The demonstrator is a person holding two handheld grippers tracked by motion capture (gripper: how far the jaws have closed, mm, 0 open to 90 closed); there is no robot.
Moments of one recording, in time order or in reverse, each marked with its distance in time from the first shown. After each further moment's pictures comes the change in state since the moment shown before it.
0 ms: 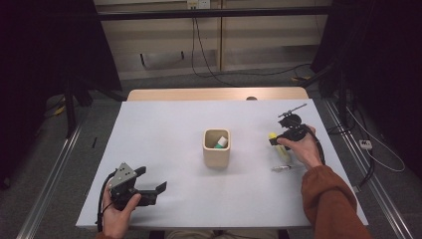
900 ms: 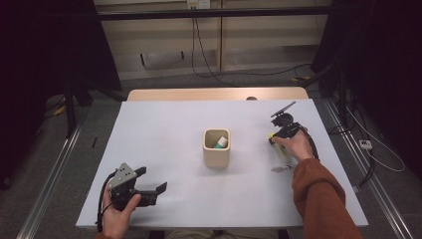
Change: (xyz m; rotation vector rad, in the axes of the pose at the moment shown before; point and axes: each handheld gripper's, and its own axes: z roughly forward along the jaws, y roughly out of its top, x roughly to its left) left arm -0.001 0.000 -0.001 -0.004 -0.005 0.002; right arm 0.007 0.015 0.017 0.116 -0.035 -0.019
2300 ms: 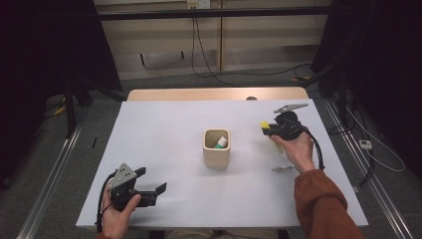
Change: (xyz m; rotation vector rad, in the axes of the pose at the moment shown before) left arm 0.000 -0.001 -0.001 0.010 0.004 -0.004; right arm 0.026 -0.013 -0.045 -0.407 0.077 -0.021
